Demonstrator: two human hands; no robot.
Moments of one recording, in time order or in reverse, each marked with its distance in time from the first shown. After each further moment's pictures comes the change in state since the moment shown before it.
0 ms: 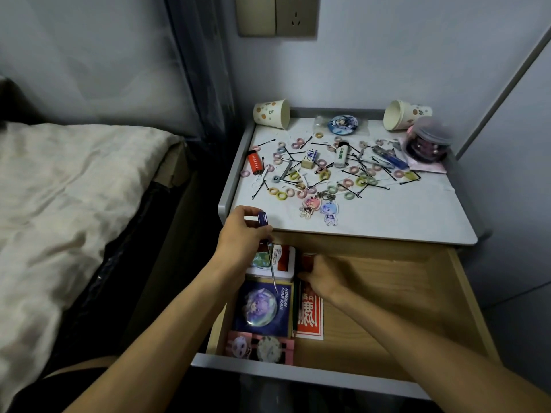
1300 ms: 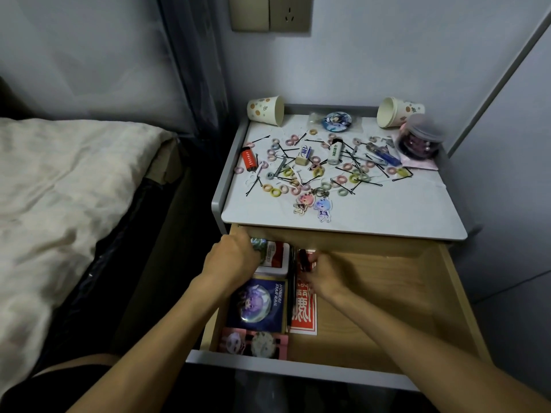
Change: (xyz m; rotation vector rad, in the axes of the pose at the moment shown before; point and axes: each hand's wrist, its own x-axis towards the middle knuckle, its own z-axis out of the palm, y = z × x) left_hand 0.017 -0.041 -0.006 1.066 0.003 0.185; right_hand -0.016 0.003 -0.010 0.143 0.032 0.102
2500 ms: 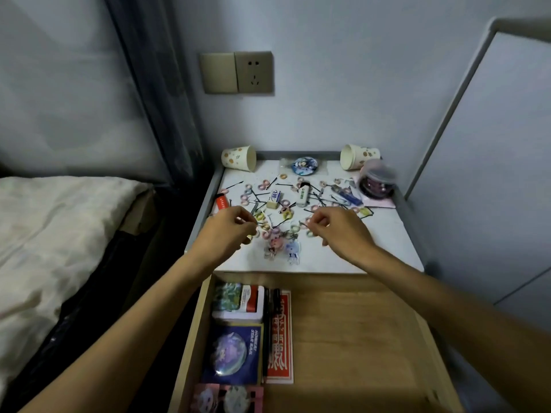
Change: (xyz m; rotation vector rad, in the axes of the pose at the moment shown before) left_hand 0.037 0.079 -0.080 -0.533 0.010 0.177; right_hand 0.000 -0.094 -0.157 -0.311 0.283 -0.449
